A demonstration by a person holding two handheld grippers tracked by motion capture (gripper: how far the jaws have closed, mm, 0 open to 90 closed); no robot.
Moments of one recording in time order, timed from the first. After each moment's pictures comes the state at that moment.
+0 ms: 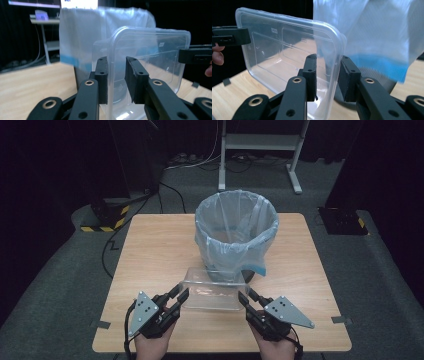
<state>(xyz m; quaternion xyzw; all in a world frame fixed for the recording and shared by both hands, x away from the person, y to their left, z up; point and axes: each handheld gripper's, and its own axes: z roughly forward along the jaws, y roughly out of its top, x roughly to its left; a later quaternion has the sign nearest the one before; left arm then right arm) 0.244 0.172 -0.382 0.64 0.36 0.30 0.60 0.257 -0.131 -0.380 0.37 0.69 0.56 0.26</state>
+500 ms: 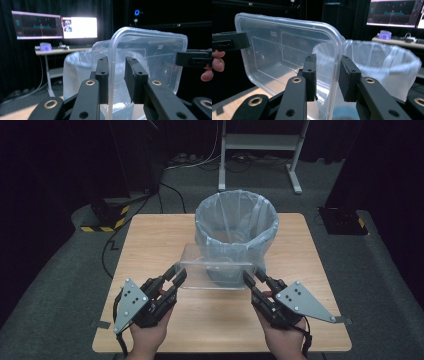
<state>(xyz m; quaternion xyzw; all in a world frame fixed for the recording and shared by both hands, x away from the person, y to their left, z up) 0.248 0.172 -0.318 0.60 0.31 0.35 0.65 0.260 -0.133 -0.313 0.33 0.65 0.60 0.32</state>
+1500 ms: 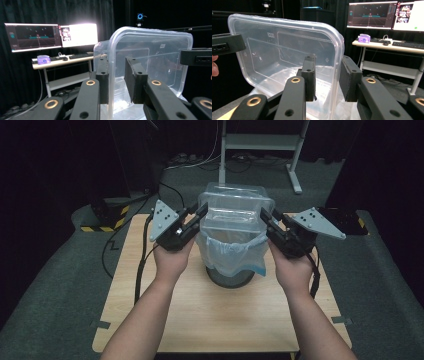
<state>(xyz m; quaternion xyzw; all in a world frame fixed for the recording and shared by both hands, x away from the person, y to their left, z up) 0.395 0.134 -0.264 0.61 0.30 0.35 0.64 0.383 -0.158 -0.254 0.37 0.63 0.59 0.35</state>
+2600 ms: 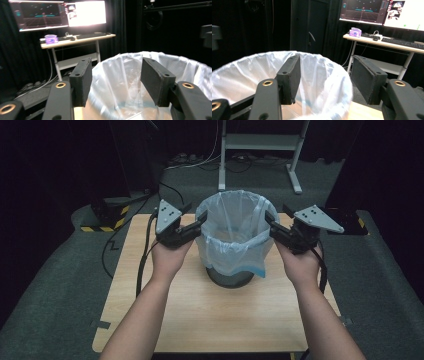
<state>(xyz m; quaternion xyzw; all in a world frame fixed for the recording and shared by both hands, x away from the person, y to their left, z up) 0.409 0.152 -0.291 0.65 0.35 0.35 0.58 0.411 -0.182 -0.275 0.37 0.65 0.54 0.38</state>
